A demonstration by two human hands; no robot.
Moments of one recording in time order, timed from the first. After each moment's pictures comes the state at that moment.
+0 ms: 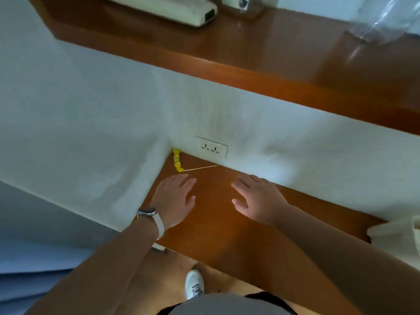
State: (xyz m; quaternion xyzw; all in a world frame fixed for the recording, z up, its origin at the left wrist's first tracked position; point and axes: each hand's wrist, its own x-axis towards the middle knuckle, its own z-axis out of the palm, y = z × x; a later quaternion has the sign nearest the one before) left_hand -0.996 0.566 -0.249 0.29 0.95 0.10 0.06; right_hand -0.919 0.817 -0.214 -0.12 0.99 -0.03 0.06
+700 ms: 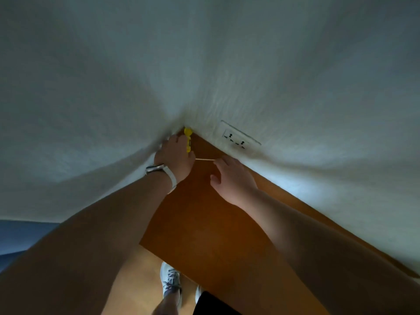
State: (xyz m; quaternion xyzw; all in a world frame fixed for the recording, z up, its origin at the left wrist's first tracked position) left_hand -1.125 0.581 -0.344 0.05 0.97 0.22 0.09; right_hand -1.057 0.751 -0.322 -0.05 0.98 -0.11 0.13
